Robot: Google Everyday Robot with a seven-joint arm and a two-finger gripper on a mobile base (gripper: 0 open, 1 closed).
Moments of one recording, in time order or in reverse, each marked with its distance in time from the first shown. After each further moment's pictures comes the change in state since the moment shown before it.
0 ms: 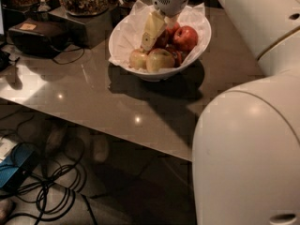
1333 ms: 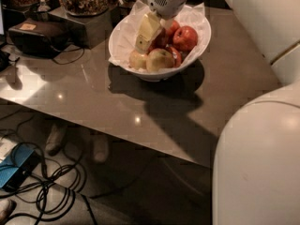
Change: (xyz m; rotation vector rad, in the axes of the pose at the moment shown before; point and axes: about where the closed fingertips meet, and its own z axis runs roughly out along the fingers) arm -0.002 0.032 -0.007 -0.046 -0.035 -0.022
